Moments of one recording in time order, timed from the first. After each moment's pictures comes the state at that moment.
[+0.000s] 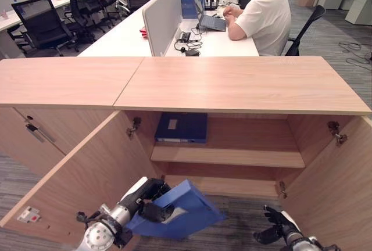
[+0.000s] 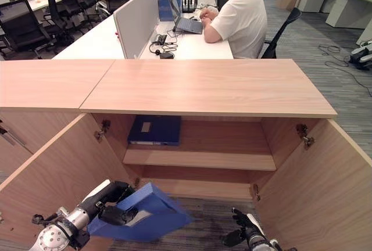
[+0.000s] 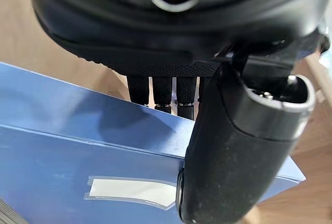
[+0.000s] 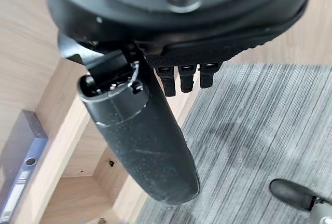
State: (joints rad) left arm 0.35 0.69 -0.19 -0.08 0.09 0.02 -0.16; right arm 0.19 -0.44 0.21 0.58 -0.06 0.07 -0.02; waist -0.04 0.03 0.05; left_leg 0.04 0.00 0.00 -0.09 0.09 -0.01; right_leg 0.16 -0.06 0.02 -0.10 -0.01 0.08
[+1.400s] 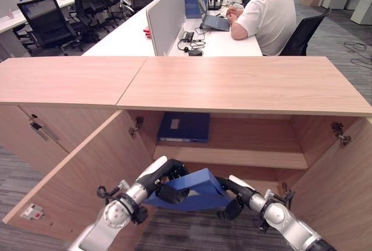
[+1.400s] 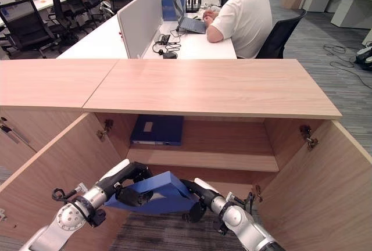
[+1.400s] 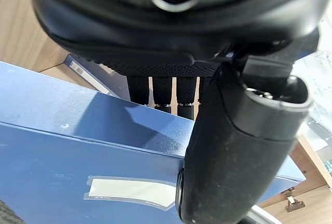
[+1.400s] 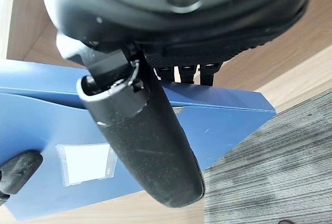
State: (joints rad) left arm 0.13 0.66 -0.32 -0.12 0.09 -0.02 -0.16; right arm -0.07 -0.53 0.58 0.24 -0.11 0.03 0.19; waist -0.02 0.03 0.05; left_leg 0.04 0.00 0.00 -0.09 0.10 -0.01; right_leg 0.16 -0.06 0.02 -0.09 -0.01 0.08
